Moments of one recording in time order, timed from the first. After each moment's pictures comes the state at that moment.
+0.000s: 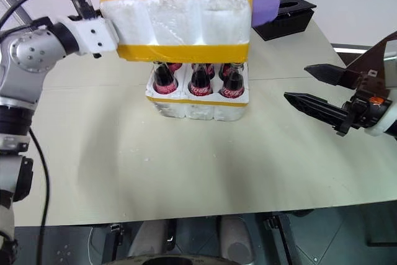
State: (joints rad) left arm -0.94 0.84 -0.14 0.32 0.34 -0.28 -0.62; right arm -0.14 -1.05 -0.72 -0.43 1.10 0.88 0.85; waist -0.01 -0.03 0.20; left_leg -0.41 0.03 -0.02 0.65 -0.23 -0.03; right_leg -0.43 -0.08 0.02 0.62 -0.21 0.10
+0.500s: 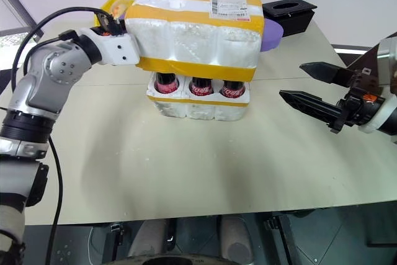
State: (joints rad) left arm -0.95 0.73 -0.21 0.32 0.50 -0.25 -0.49; right arm -0.17 -1.04 -0.68 -0.43 1.11 0.87 0.82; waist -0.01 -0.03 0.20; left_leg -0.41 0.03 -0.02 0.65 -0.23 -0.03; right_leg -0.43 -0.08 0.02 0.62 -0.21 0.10
